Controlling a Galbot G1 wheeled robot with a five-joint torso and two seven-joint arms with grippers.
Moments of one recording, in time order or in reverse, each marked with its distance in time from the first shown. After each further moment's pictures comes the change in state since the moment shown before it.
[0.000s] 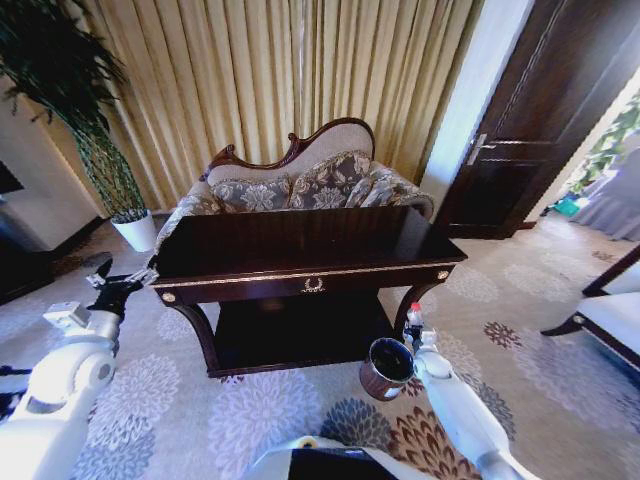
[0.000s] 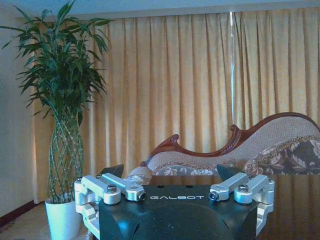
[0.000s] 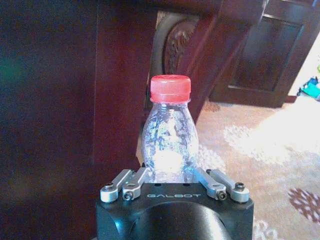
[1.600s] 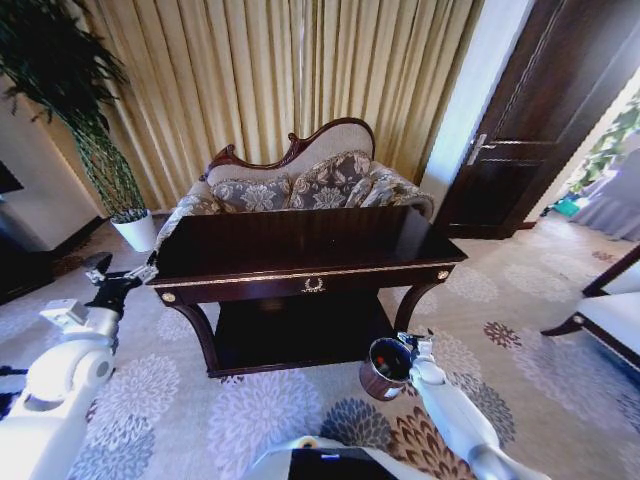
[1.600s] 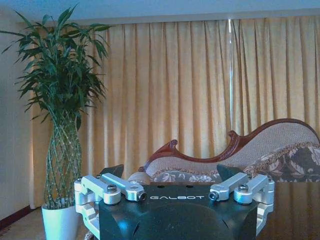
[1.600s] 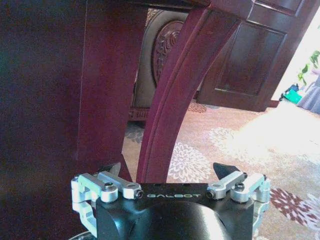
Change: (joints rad) left arm -0.010 -0.001 -0.006 -0.003 -0.007 -0.008 0.006; right arm 0.018 -0.010 -0.055 -0.052 0.001 0.046 0.082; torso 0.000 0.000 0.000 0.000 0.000
